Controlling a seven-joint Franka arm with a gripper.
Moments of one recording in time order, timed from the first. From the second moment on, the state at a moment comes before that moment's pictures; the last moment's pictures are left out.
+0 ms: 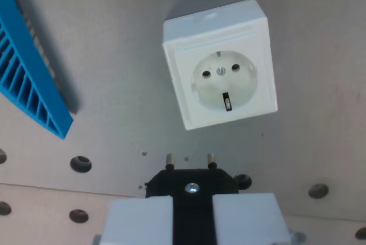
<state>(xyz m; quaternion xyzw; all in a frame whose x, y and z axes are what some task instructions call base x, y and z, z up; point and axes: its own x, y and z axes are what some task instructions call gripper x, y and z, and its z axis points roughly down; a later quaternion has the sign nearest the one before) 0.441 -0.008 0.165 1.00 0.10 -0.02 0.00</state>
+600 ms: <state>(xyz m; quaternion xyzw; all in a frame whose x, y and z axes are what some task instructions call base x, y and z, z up) 0.444 -0.018 0.135 0.99 0.14 -0.02 0.00</state>
